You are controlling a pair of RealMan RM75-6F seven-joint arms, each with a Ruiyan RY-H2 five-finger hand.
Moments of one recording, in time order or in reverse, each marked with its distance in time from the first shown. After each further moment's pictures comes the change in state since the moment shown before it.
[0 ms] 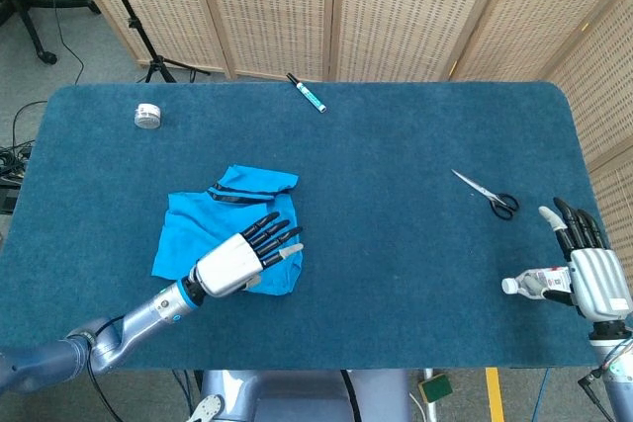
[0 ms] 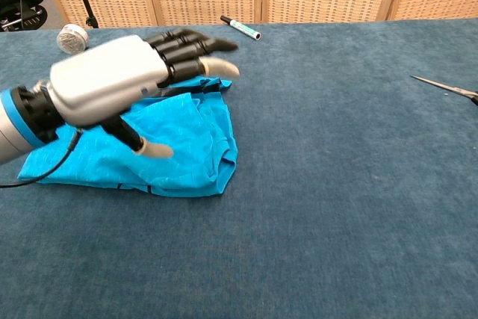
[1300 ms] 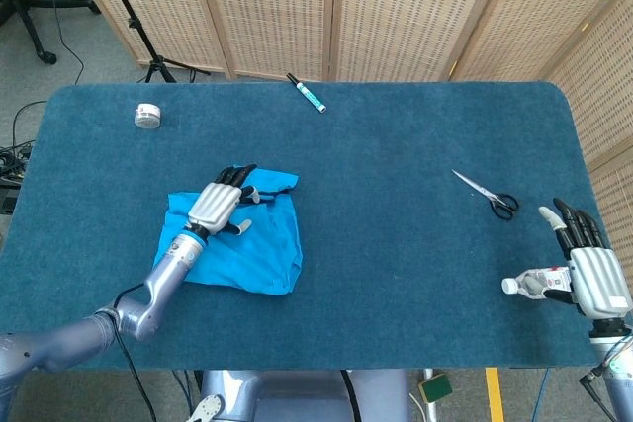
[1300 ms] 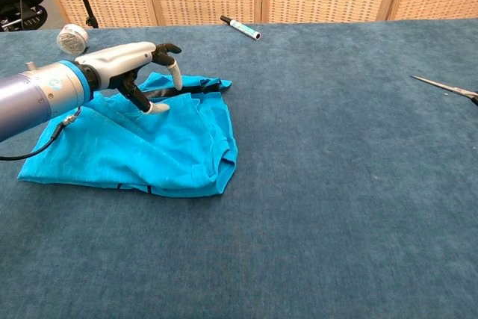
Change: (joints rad) left arm -0.085 -0.054 -0.255 0.025 -0.641 -0.545 0.023; right arm 0.007 0.002 0.001 0.010 0.021 -0.030 0.012
